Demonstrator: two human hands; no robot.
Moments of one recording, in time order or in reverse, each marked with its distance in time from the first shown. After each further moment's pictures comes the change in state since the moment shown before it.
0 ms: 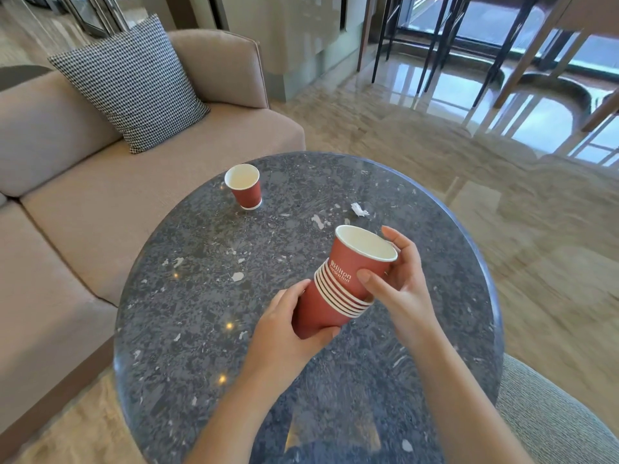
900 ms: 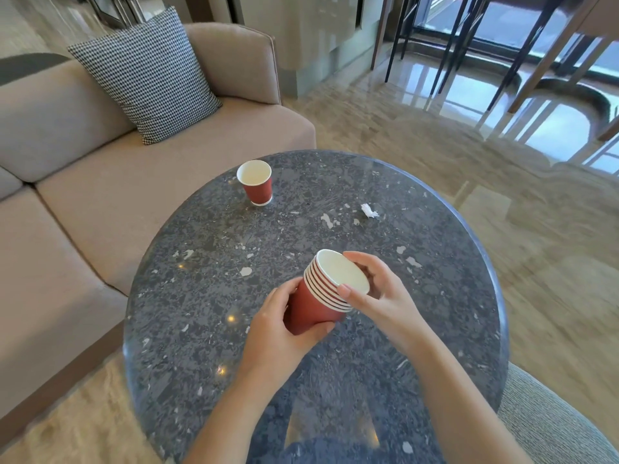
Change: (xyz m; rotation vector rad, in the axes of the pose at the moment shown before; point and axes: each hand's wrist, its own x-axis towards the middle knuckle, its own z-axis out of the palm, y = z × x) left_hand -0.006 -0.008 -0.011 -0.128 0.078 -0.007; right_hand 0.000 0.002 0.014 -0.383 -0.192 0.162
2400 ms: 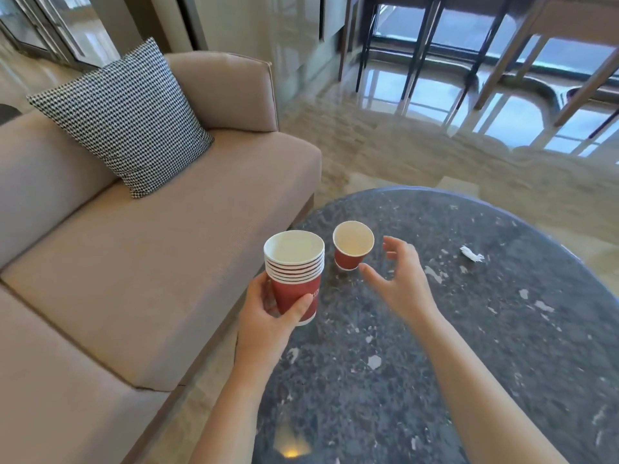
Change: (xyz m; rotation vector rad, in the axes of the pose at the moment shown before) left_hand 0.226 -0.140 -0.212 -0.358 0.027 -0.063; right_hand 0.226 -0.005 0.175 -0.480 0.528 0.037
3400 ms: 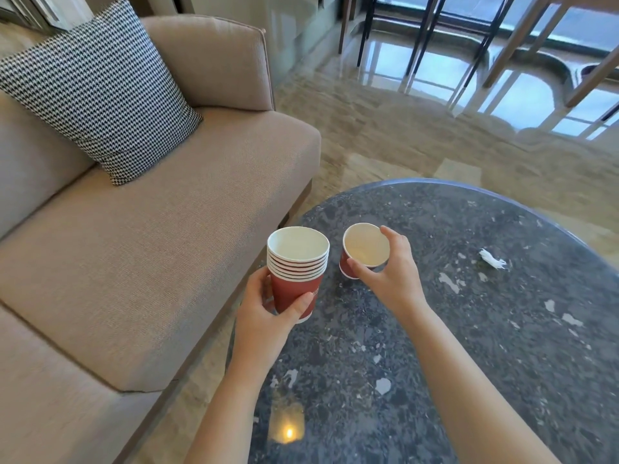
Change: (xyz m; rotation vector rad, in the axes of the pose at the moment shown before) left_hand 0.041 -0.007 0.010 0.116 -0.049 -0.039; right_hand 0.049 0.016 0.039 -0.025 -0.013 0.057
